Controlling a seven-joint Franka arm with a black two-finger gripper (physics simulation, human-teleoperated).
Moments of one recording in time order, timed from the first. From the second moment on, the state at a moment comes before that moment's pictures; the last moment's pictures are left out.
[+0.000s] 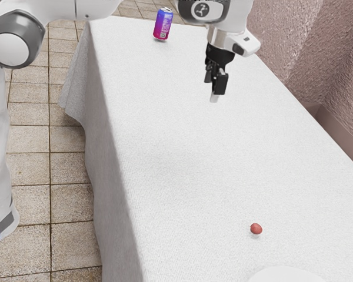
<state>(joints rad) -0.03 0.03 -0.04 -1.43 0.08 1.56 0.07</state>
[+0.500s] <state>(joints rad) -0.04 0.09 -0.16 -1.42 0.07 1.51 0.08</state>
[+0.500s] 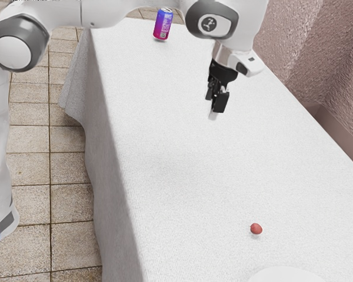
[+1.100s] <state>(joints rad) -0.32 0.24 -0.17 -1.42 0.06 1.72 0.12</state>
